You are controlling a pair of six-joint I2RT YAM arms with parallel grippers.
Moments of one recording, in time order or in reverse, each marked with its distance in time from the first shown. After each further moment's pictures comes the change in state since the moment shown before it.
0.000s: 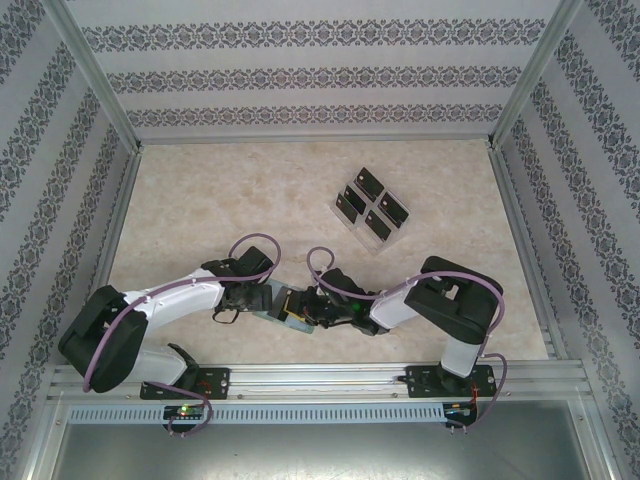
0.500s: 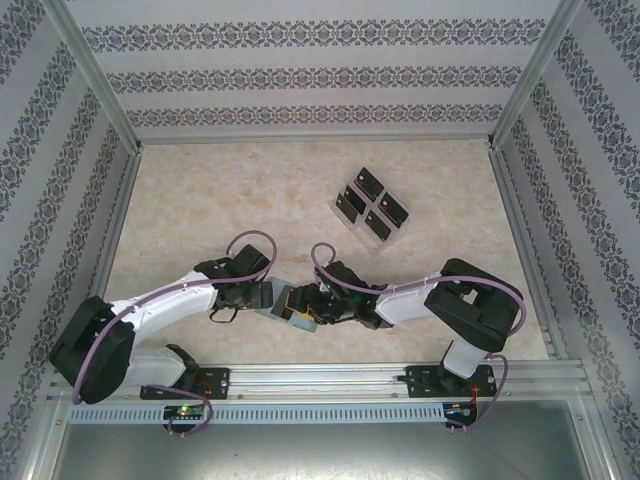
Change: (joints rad) left arm 0.002 -0.077 0.008 -0.021 0.004 -0.001; right arm -0.050 -0.103 0.029 -0.228 -0.029 -0.109
